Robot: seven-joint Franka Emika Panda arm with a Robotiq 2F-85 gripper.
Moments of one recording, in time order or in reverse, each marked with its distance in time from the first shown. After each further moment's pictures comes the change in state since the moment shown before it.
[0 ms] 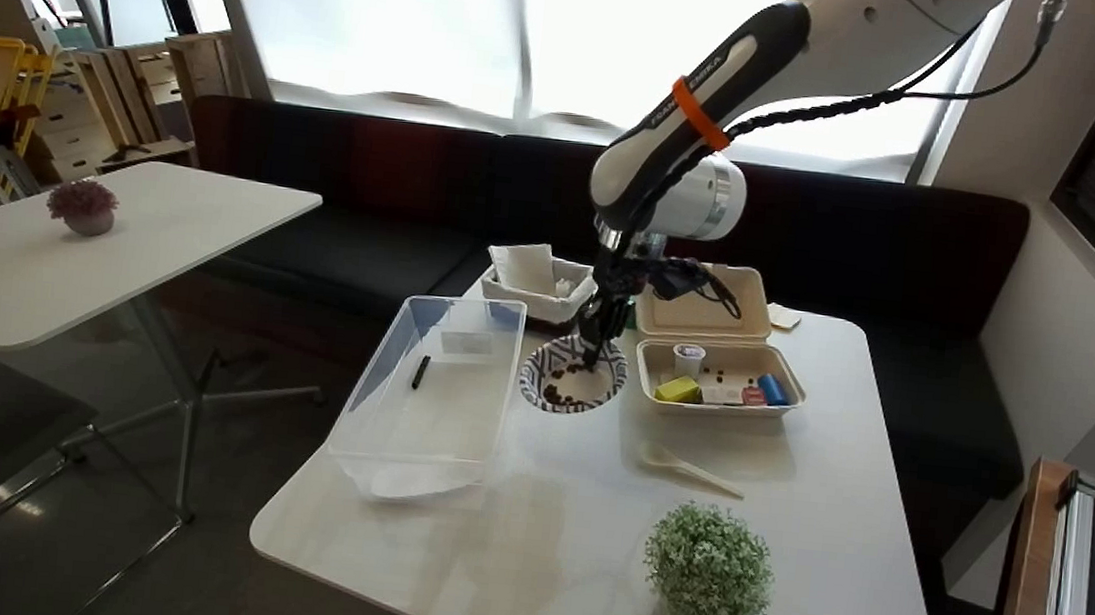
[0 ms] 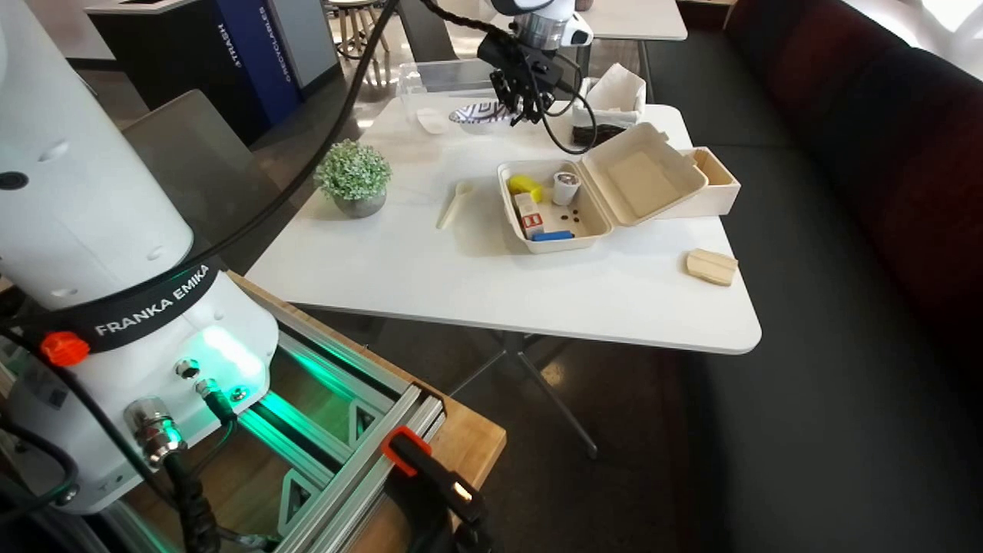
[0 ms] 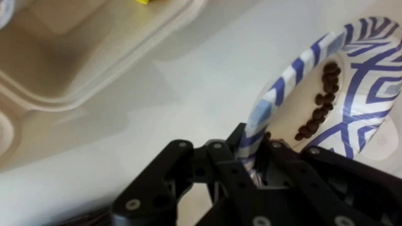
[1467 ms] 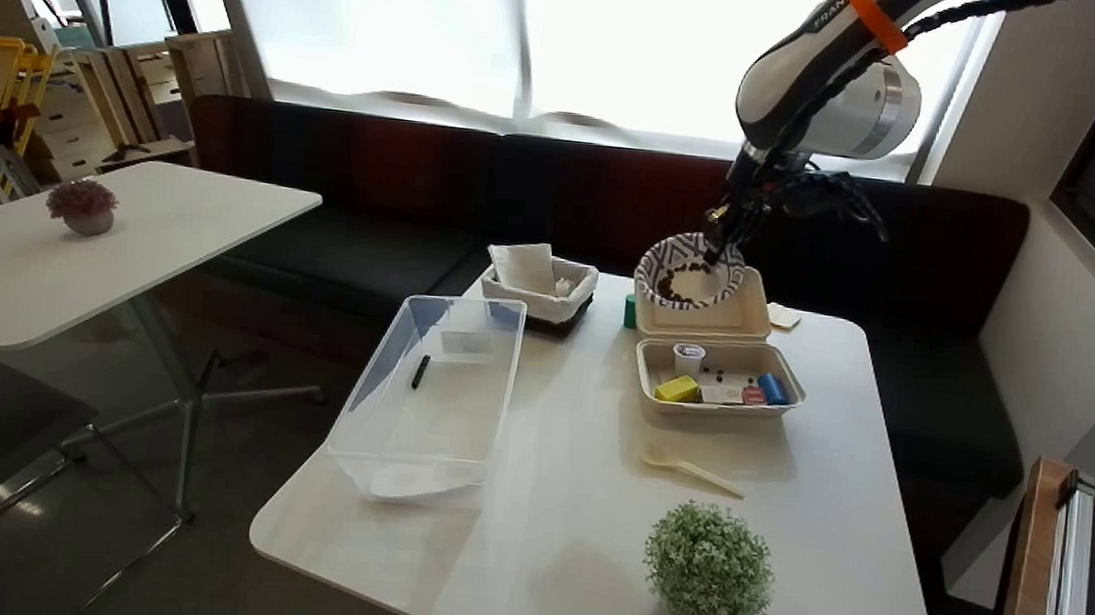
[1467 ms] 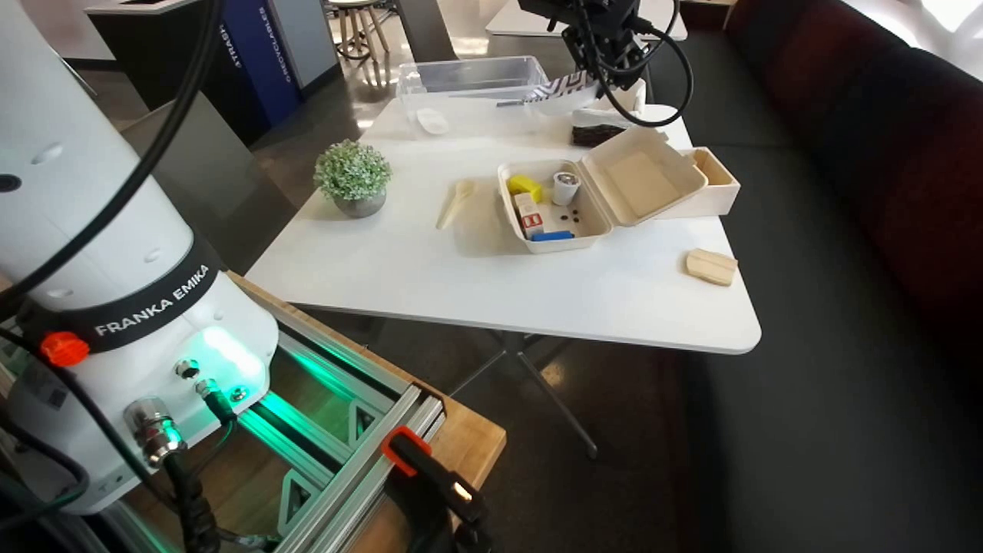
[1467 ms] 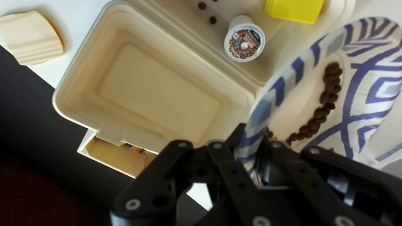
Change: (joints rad) arm -0.043 -0.401 -0.232 -0.344 -0.047 0.177 0.093
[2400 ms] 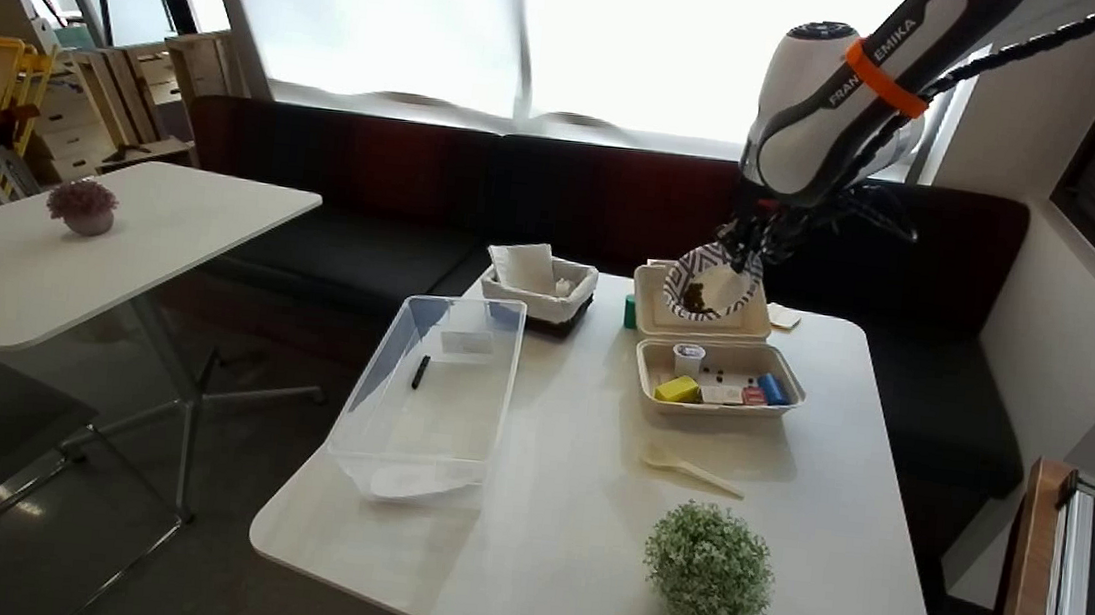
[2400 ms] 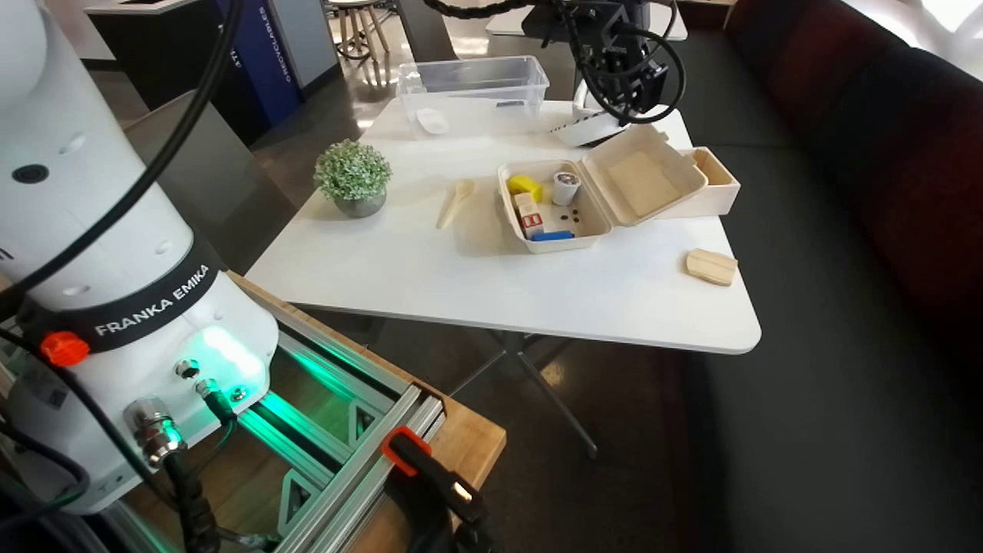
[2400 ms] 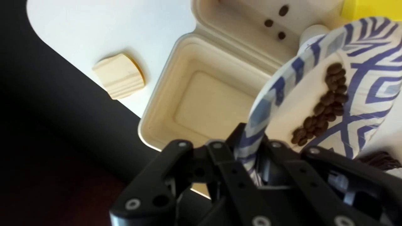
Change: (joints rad) arm 0.182 0.056 -0.237 -0.003 -0.486 0.037 0.583
